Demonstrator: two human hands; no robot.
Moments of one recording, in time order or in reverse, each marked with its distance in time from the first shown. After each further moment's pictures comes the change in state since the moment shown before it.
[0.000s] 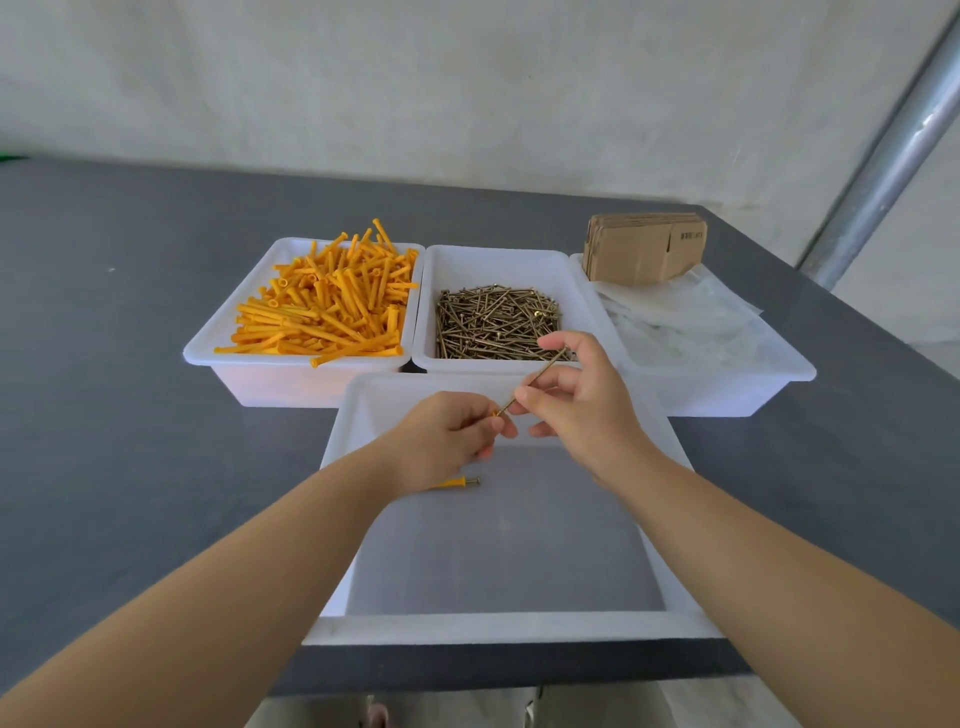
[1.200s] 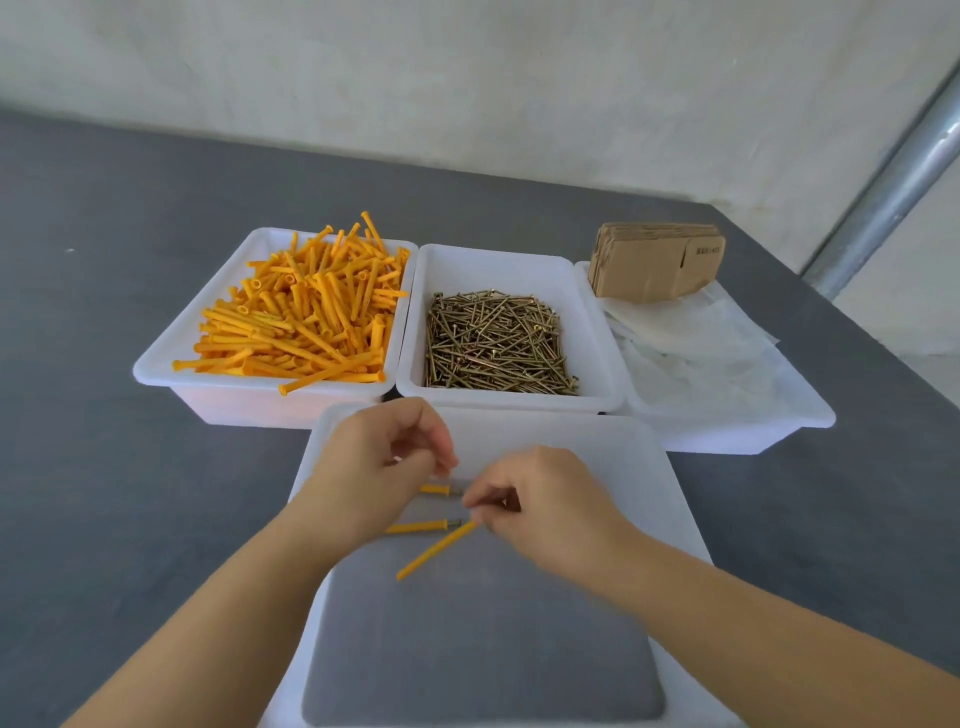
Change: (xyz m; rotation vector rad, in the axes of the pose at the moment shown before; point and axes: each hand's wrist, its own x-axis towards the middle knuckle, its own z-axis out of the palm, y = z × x) left_hand -0.012 0.003 -0.025 -0.091 0.339 0.056; right_hand -0.003 -0.003 0.011 -0.758 -0.423 -0.117
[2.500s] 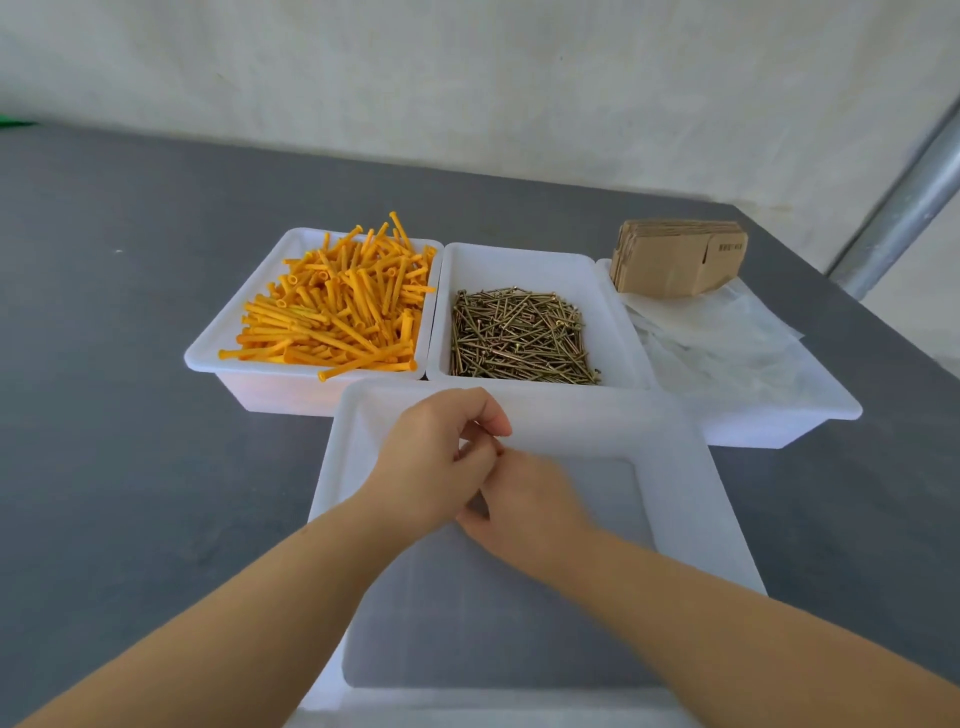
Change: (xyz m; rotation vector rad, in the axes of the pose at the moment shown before) left_hand -0.006 0.005 0.016 0.153 0.030 0.107; right_hand 0.018 -0.001 0.059 -0.286 0.185 -0.246
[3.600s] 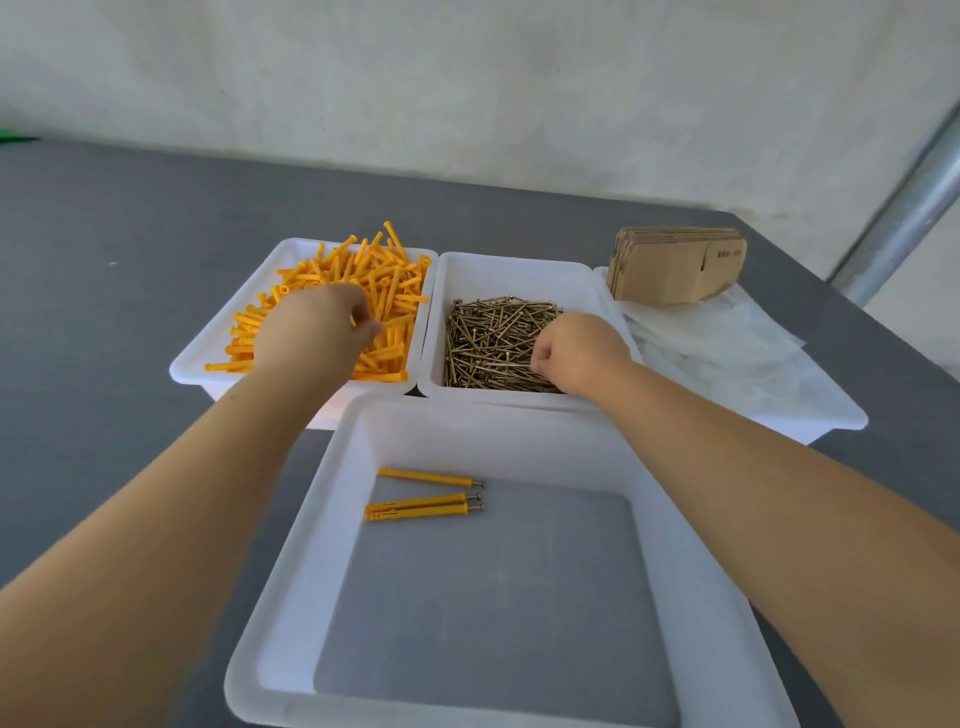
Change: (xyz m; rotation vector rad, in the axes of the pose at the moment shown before) left_hand 0.088 -0.032 -0.083 0.700 0.263 -0.172; right_hand 0.105 0.103 -0.070 -0.117 -0.195 0.481
